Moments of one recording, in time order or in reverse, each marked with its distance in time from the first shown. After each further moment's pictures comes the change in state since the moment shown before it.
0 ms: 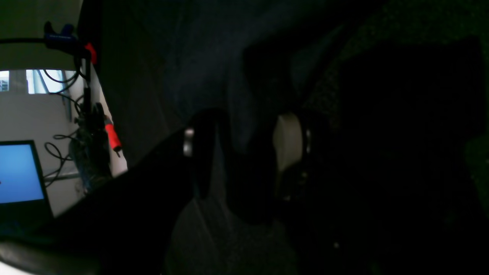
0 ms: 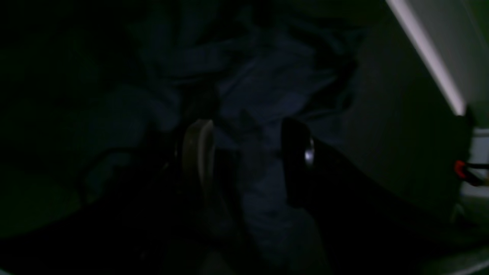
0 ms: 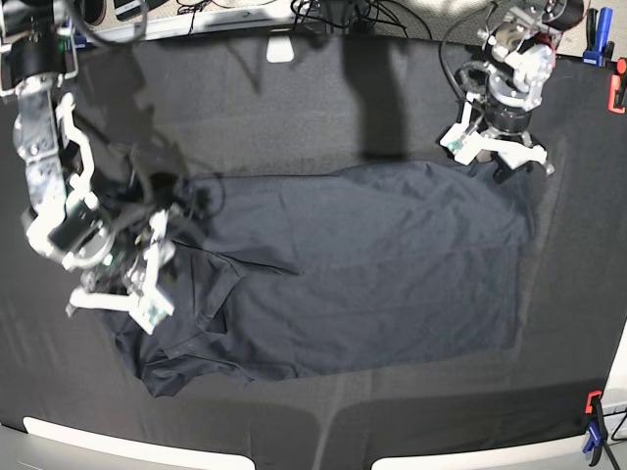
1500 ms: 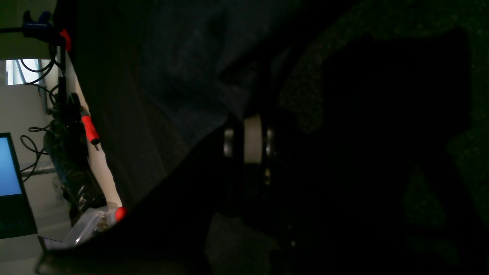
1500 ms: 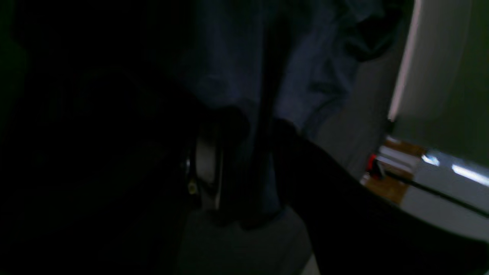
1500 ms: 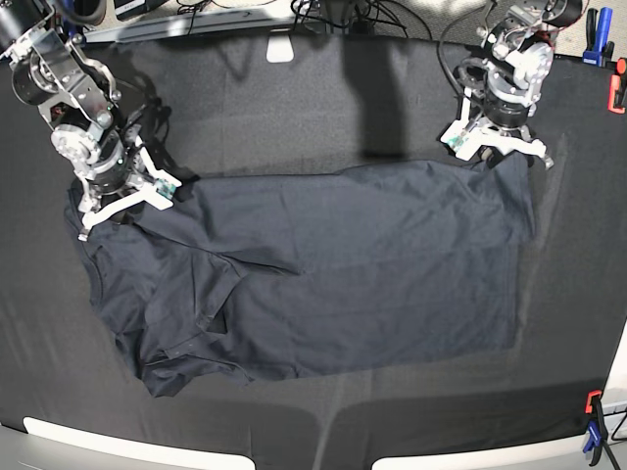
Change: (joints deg) left arm 0.2 0.2 0.0 -0.3 -3.3 -0.2 1.0; right arm -10.9 12.9 -19.6 -11.3 -33.9 -10.8 20.3
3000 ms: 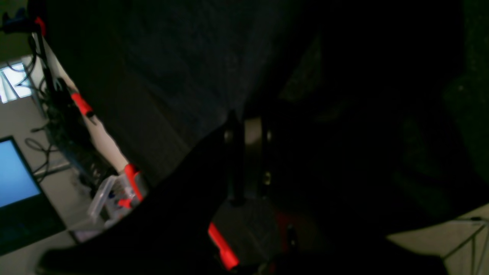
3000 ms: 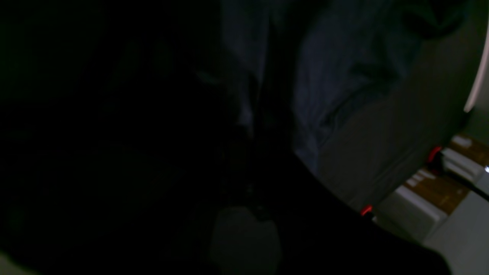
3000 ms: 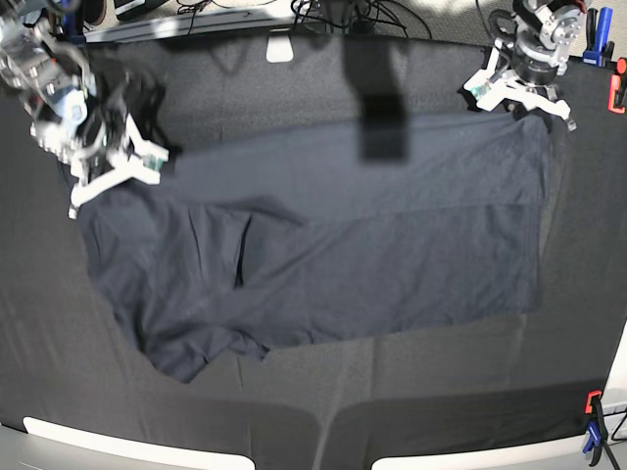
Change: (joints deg) left arm 11.6 -11.1 0.3 12.3 0.6 4.3 8.0; right arm -6.3 9.2 0.0 12.2 16.0 4.6 -15.2
